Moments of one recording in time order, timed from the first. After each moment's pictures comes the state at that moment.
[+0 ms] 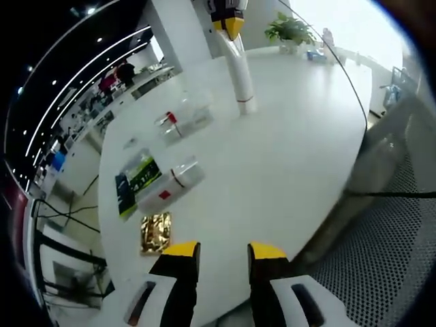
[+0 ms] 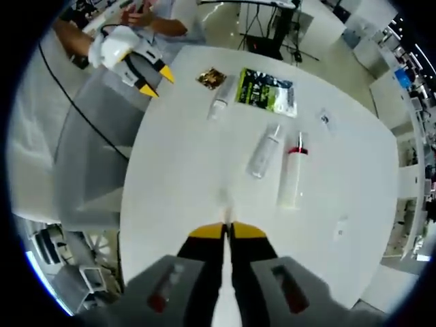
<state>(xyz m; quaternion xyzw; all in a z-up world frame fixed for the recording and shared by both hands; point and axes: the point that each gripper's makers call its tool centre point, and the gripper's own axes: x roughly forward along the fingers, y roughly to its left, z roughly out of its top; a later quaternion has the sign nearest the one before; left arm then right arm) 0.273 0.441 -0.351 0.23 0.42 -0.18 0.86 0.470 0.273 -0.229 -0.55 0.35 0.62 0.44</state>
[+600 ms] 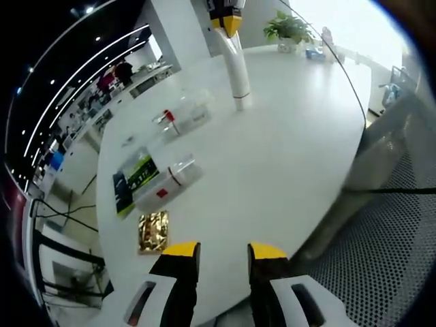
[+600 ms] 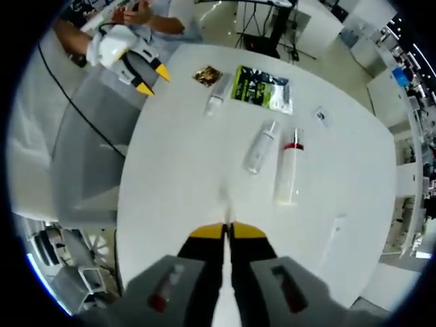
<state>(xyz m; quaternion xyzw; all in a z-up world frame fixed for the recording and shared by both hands) 0.271 0.440 -0.353 0.23 0.42 -0.19 0.86 0.482 0.265 -0.228 -0.55 0.35 0.61 0.45</state>
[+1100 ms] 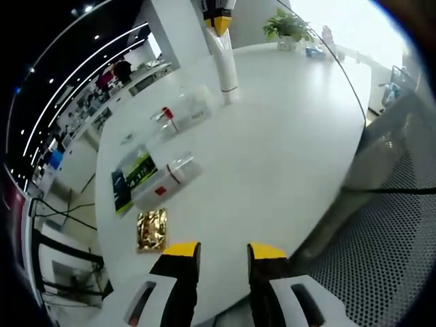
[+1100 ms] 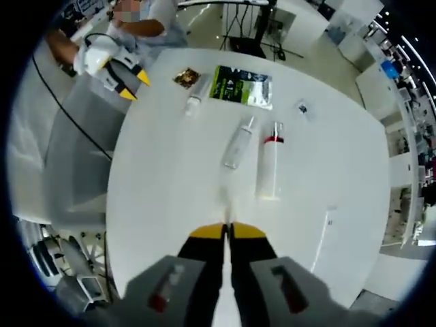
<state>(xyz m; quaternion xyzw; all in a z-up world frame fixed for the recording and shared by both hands) 0.271 0.440 -0.357 0.22 0.43 -0.19 0.85 0.521 0.263 -0.228 -0.54 0.35 0.59 0.49</state>
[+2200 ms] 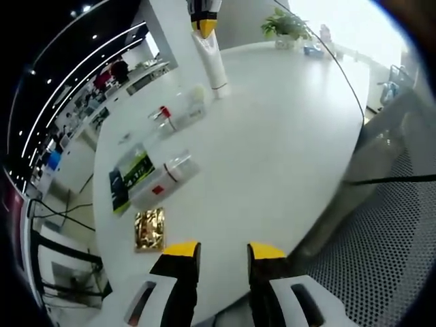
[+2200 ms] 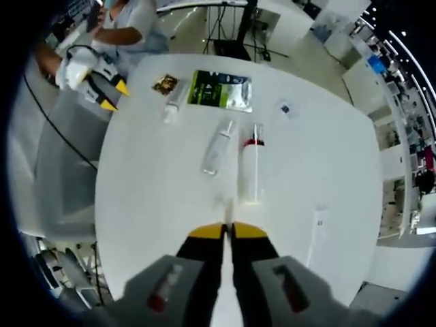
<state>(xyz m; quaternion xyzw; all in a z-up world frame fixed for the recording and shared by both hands) 0.268 0.439 -0.358 0.23 0.43 -0.19 0.85 0.540 0.282 -0.226 -0.53 0.34 0.57 0.52</state>
